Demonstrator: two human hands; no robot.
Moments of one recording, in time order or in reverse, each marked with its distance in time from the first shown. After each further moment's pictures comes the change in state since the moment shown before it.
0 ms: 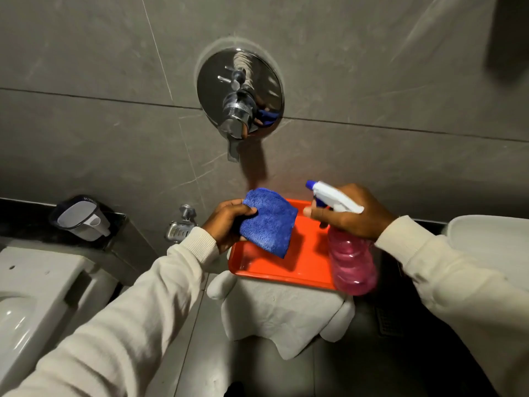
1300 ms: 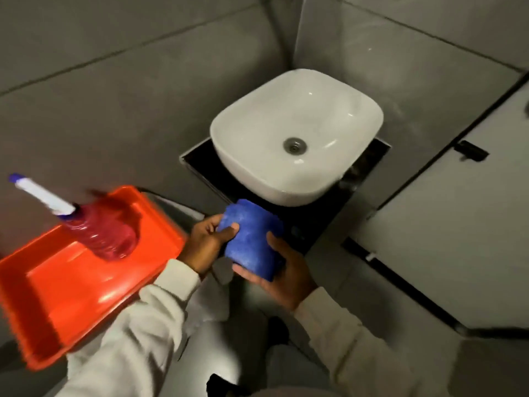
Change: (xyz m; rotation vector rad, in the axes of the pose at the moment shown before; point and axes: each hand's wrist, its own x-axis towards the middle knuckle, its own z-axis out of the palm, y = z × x) left_hand -0.019 -0.160 0.228 0.435 -0.755 -0.073; right_hand -0.271 0.057 0.091 1.704 0.989 0.433
